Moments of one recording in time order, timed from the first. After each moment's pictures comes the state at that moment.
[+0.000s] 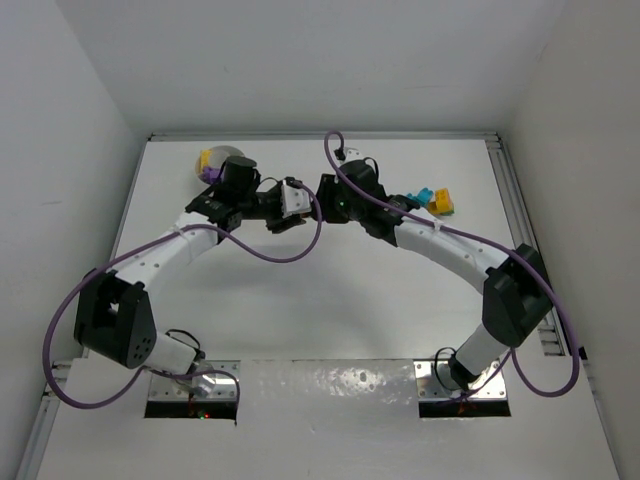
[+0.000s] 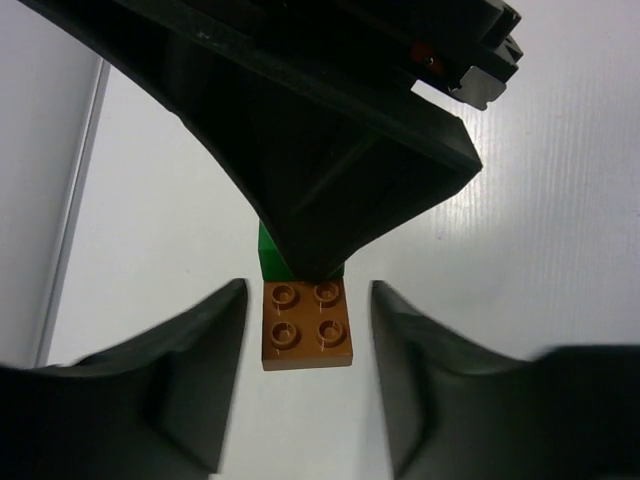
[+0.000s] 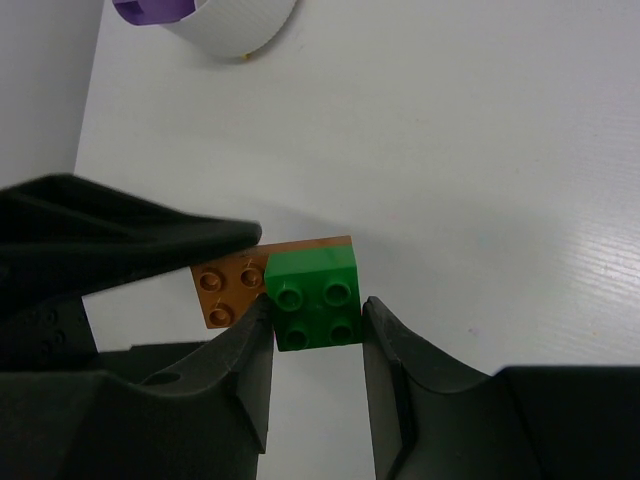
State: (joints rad) left arm -0.39 1.43 1.09 -0.28 0.71 0.86; right arm 0.69 1.63 1.23 -0.17 0.03 0.63
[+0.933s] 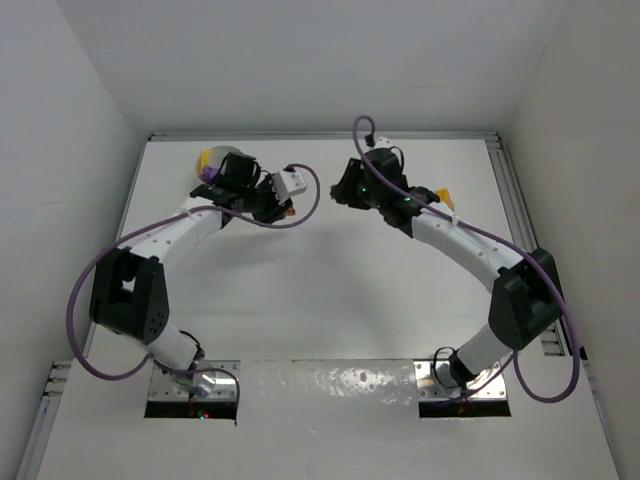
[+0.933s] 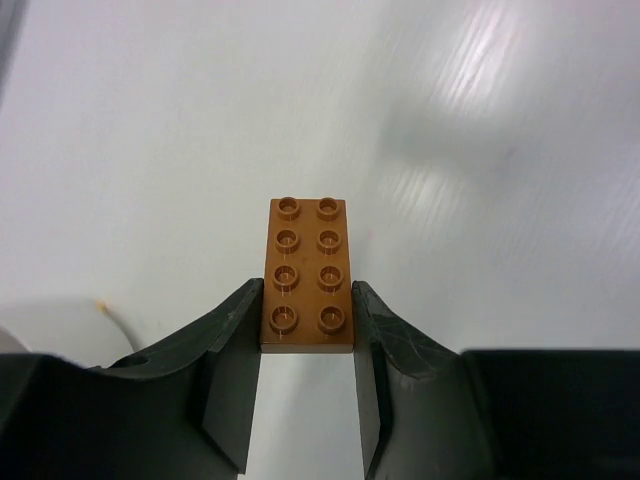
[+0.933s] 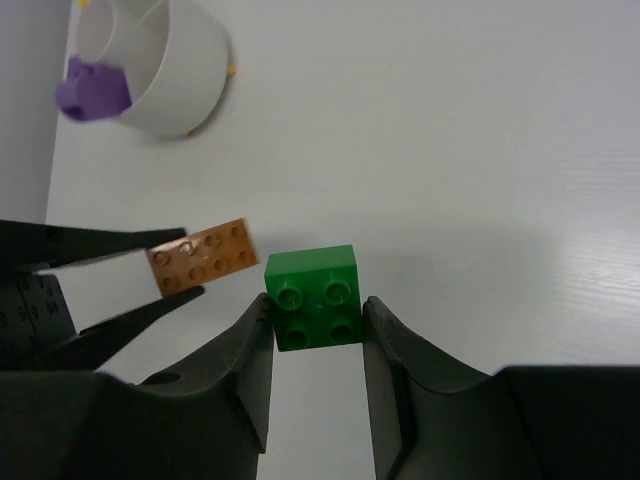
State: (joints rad) left arm -0.35 1.55 1.17 -0.38 0.47 0.73; right arm 0.60 1.60 1.23 -0.18 0.09 0.63
